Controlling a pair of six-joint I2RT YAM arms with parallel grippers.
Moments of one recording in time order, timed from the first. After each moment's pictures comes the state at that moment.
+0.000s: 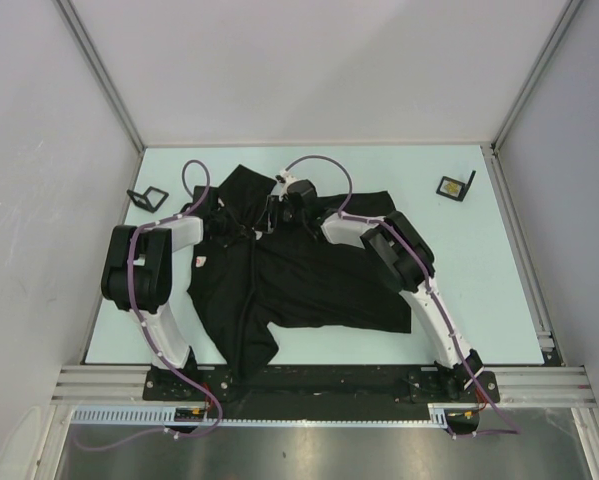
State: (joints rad) left arm -0.11 1.83 1.01 -0.11 0.20 -0.74; right arm 0.70 2.42 1.71 0.24 -0.35 0.63
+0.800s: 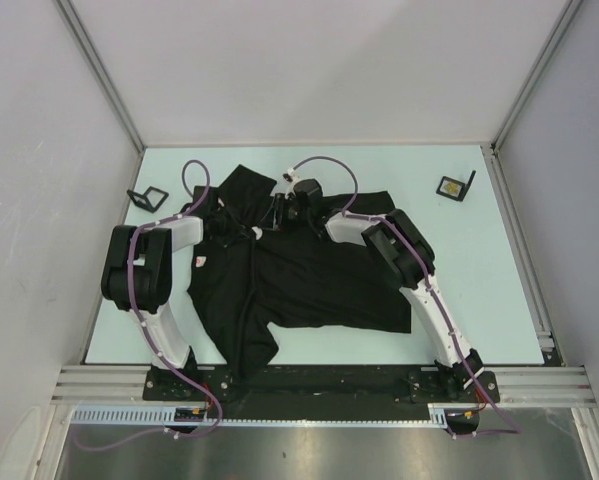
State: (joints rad) left arm -0.11 1.83 1.01 -0.11 0.20 -0.74; right arm 0.67 2.45 1.71 0.30 -0.41 0.72
